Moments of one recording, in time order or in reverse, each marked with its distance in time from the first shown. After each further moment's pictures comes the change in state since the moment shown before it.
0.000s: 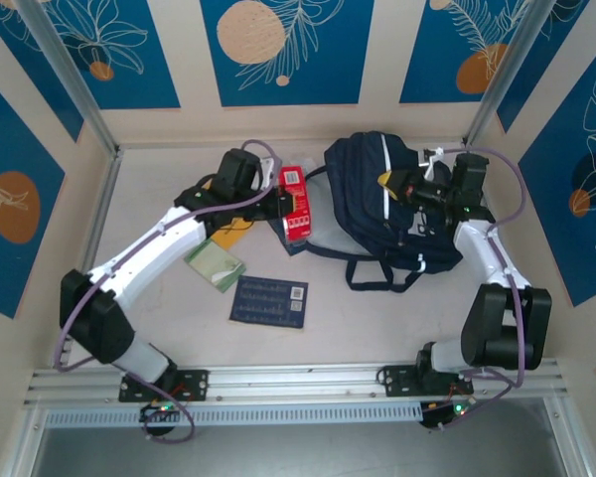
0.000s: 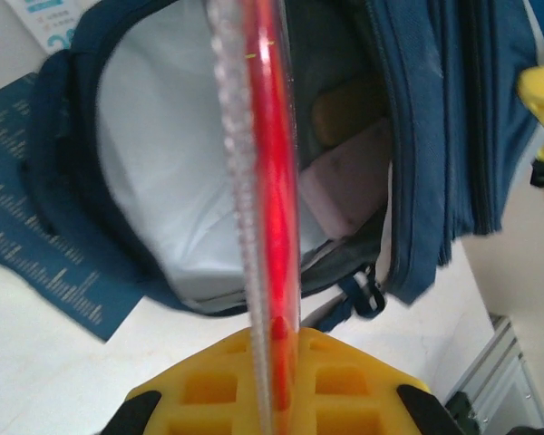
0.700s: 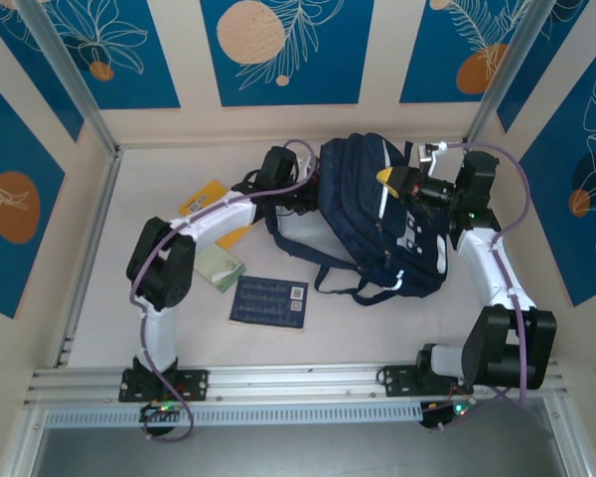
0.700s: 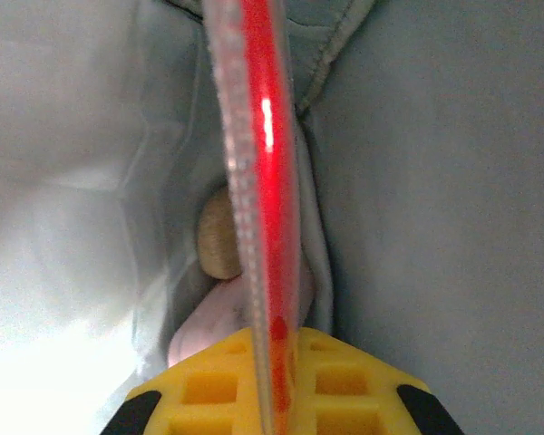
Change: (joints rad) left arm -0.022 0.455 0.153 0.444 0.317 -0.282; right arm 0.003 -0.090 -0.009 0.098 -0.114 0.136
